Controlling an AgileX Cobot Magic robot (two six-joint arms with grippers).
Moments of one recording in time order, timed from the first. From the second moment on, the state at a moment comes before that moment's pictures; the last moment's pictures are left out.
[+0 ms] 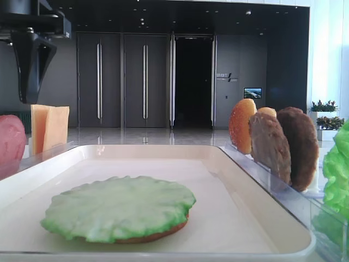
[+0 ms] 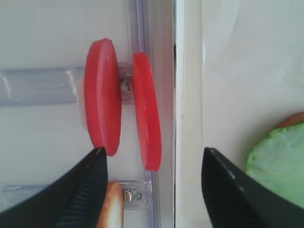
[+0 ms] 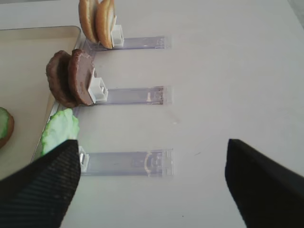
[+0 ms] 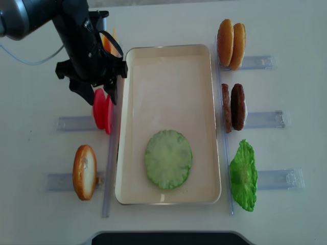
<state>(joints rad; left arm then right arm) -0.38 1.77 -1.34 0.03 1.19 -0.38 -0.01 -0.01 -0.51 0.18 1.13 -0.08</state>
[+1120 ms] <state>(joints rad) -0.38 1.79 -1.34 0.02 1.13 -0.38 -0.01 -0.01 -0.51 0.18 1.13 -0.08</state>
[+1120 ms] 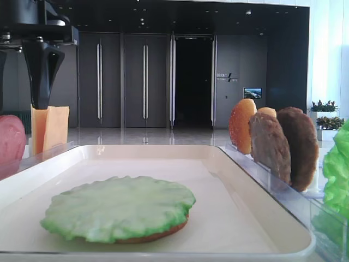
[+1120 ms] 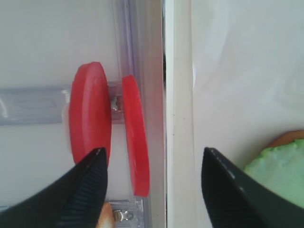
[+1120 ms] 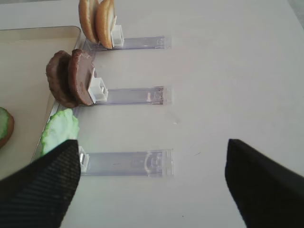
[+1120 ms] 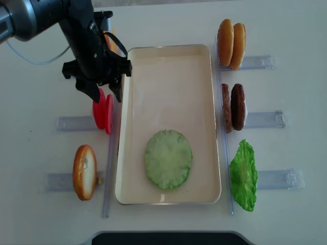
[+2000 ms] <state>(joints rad) -0.38 1.86 -1.34 -0.02 1.14 -0.38 -0.01 -0.01 -0.51 0.18 1.13 -0.08</state>
